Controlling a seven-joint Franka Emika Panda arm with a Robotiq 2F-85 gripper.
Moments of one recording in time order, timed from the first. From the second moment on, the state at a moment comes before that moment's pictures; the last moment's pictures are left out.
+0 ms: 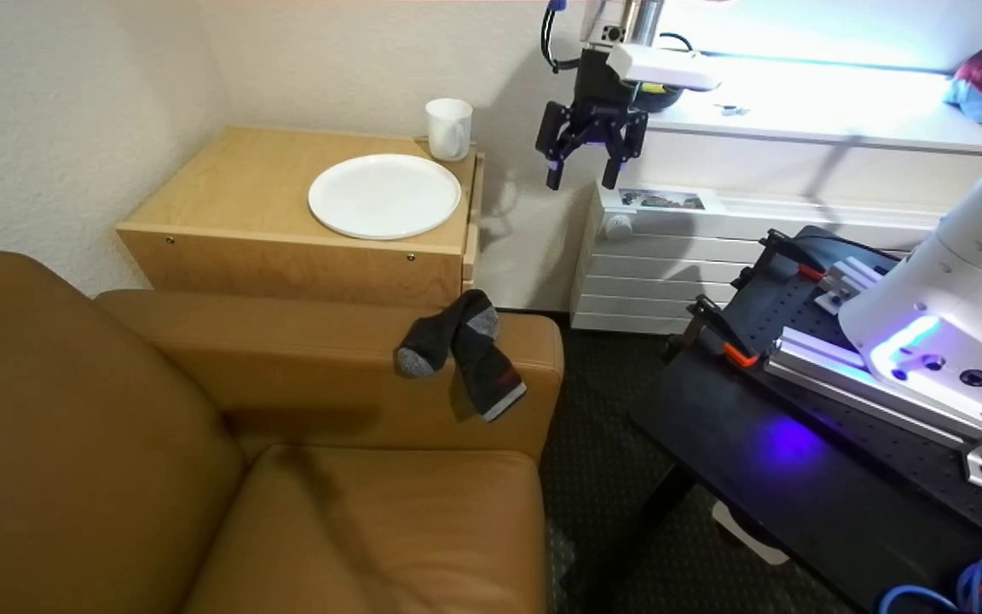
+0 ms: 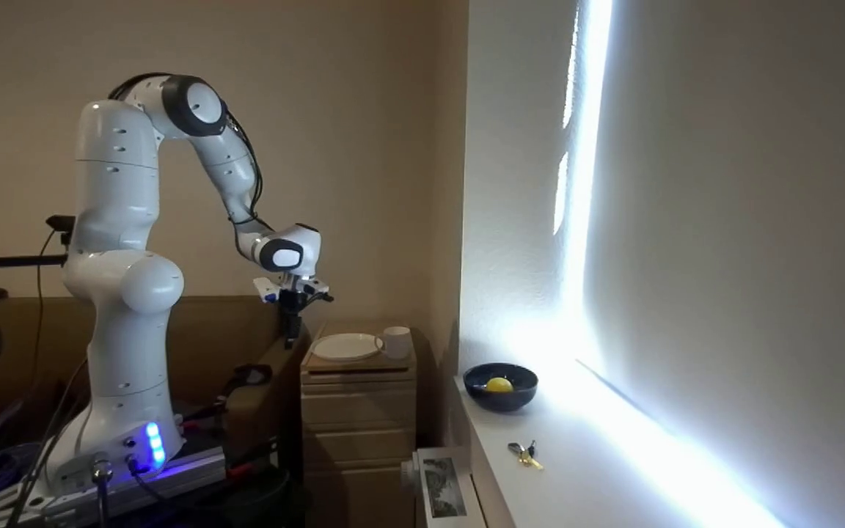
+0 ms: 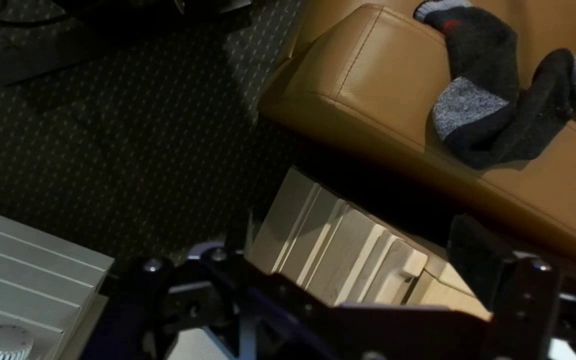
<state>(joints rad) 0.14 0.06 0.15 -2.57 0.40 2.56 0.27</state>
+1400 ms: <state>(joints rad) 0.02 0.51 0.12 -2.30 0.64 3.11 0.42</state>
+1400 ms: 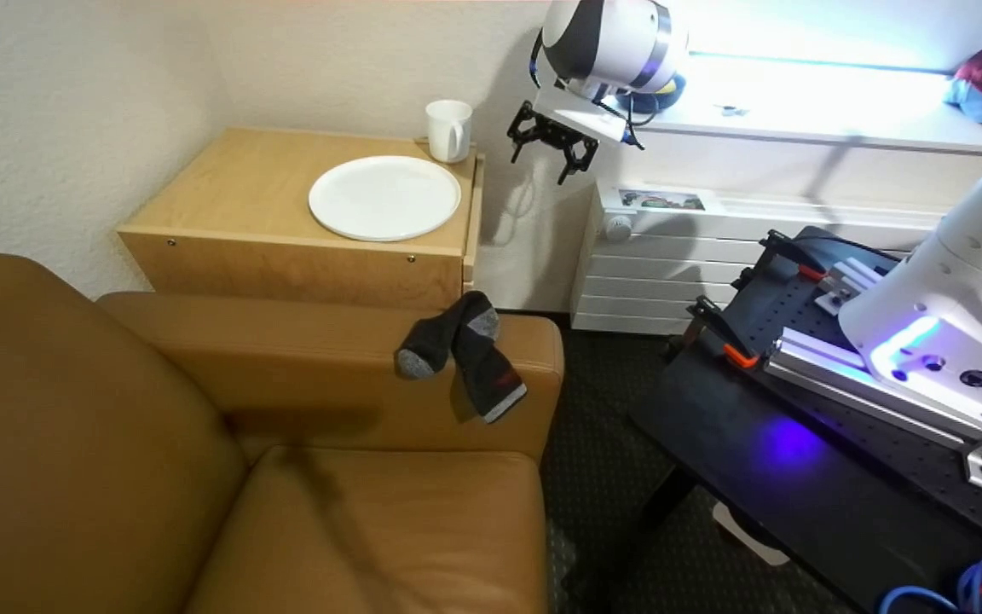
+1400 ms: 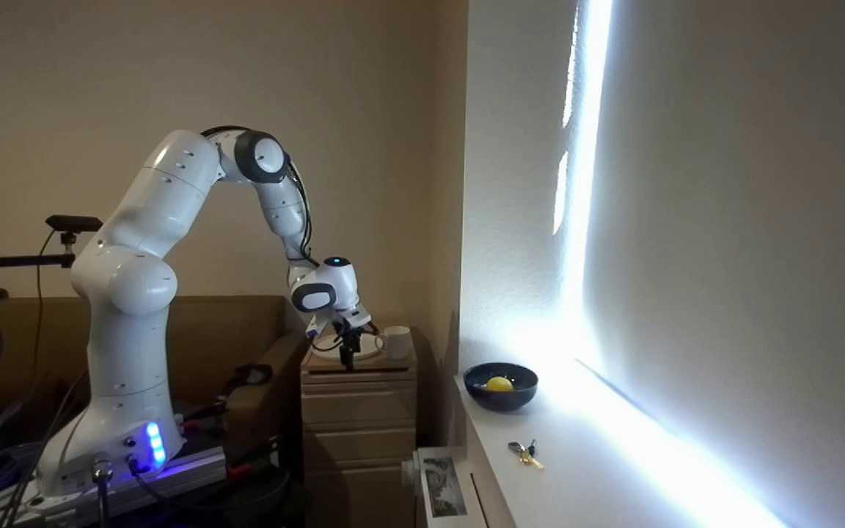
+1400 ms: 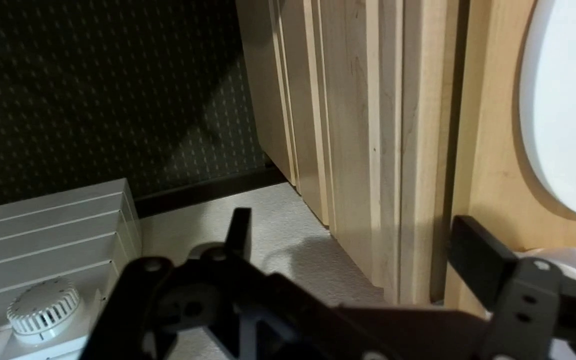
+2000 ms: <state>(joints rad) 0.05 0.66 0.14 -2.19 0.63 3.16 0.42</state>
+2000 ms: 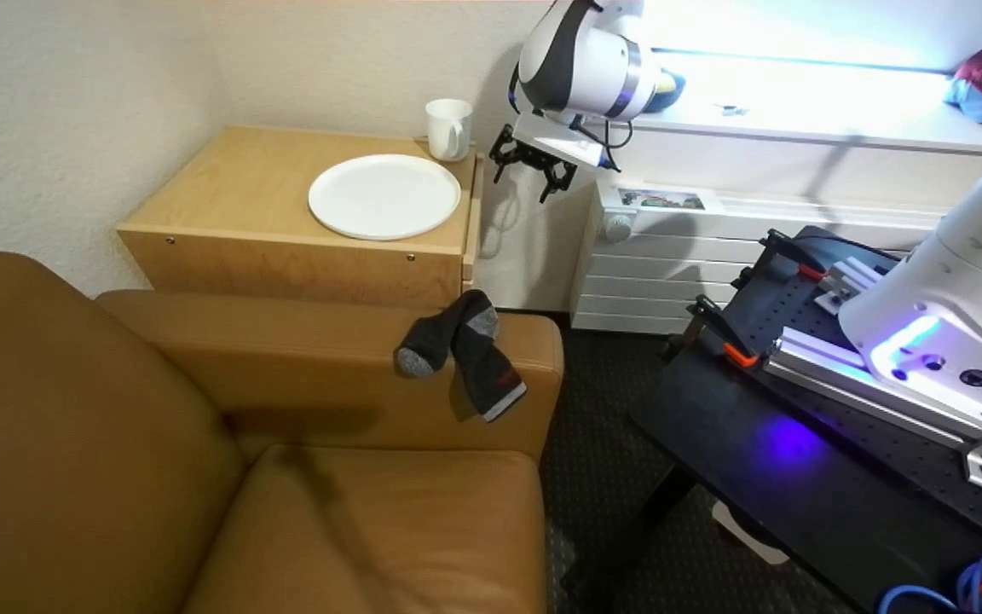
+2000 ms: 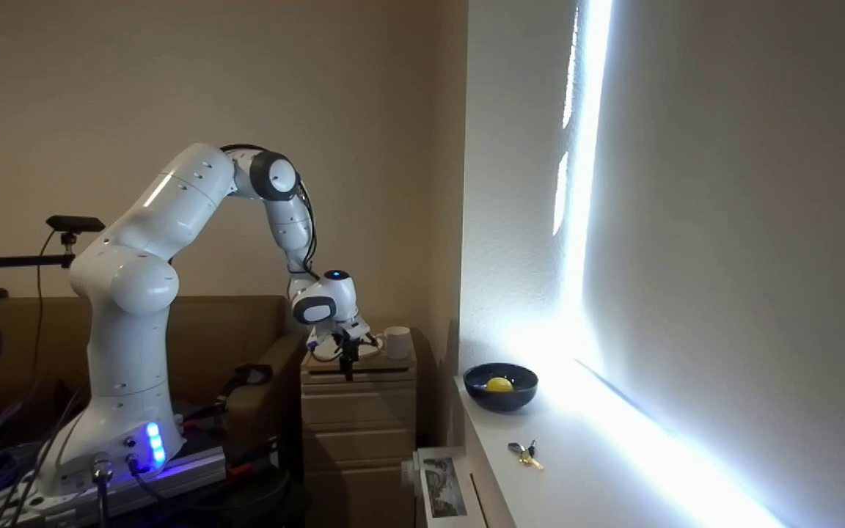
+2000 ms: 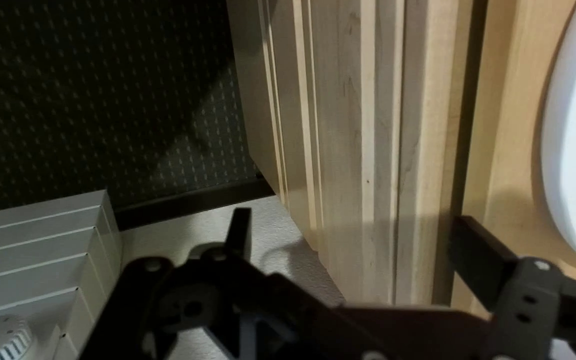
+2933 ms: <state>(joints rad) -0.09 0.93 0.24 -1.88 0.62 3.18 0.39</state>
